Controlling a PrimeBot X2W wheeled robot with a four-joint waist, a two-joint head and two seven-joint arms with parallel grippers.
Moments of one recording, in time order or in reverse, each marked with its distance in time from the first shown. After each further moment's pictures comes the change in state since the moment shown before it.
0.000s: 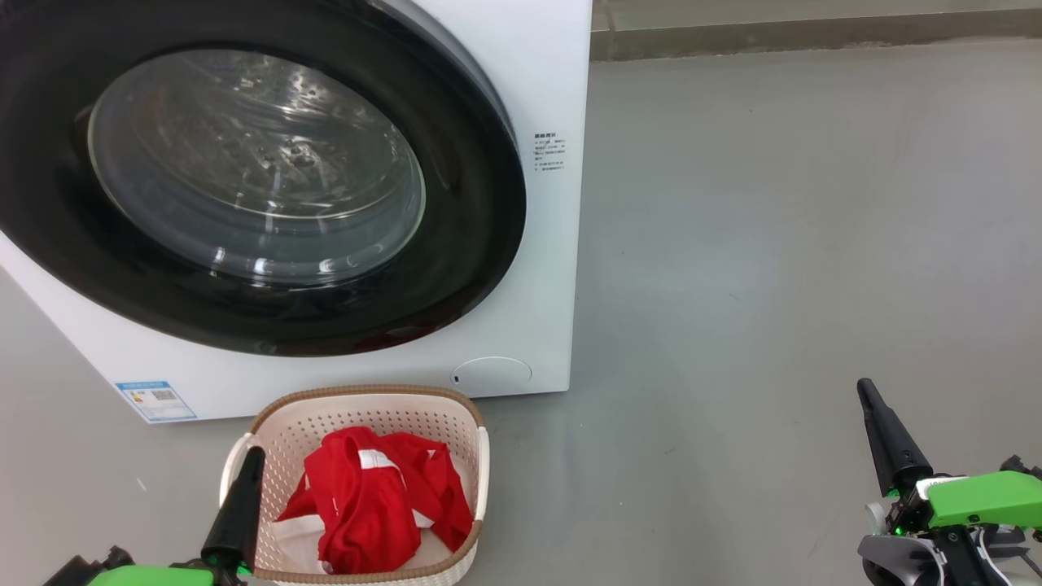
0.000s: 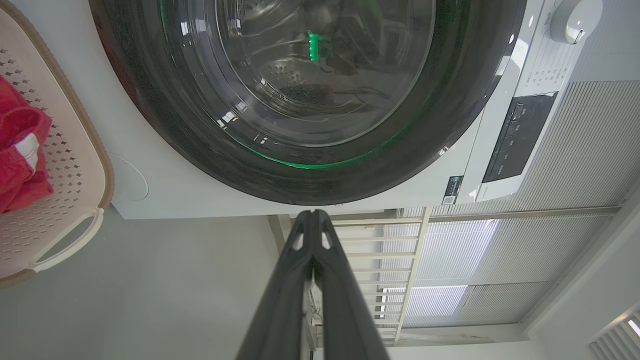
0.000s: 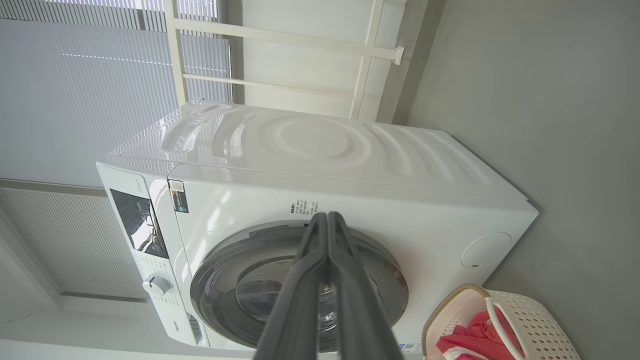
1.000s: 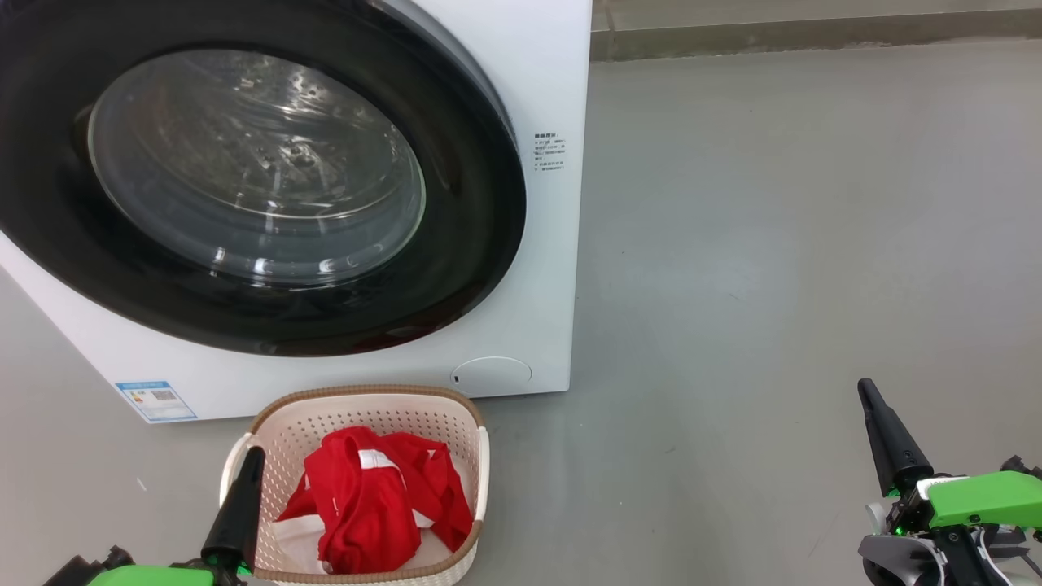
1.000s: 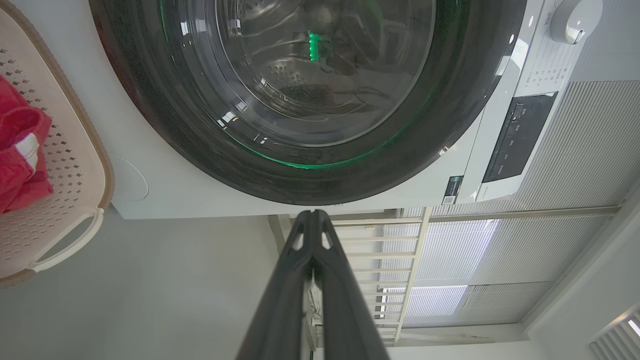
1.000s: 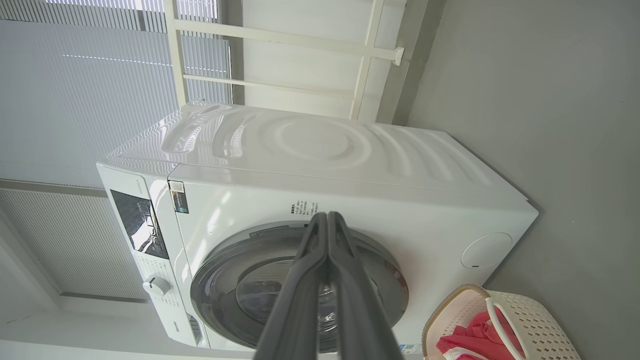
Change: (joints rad) left arm 0.000 0.000 0.000 0.000 0.000 0.000 0.000; right arm 0.000 0.001 -0.002 0.000 0.000 0.000 0.000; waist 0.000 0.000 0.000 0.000
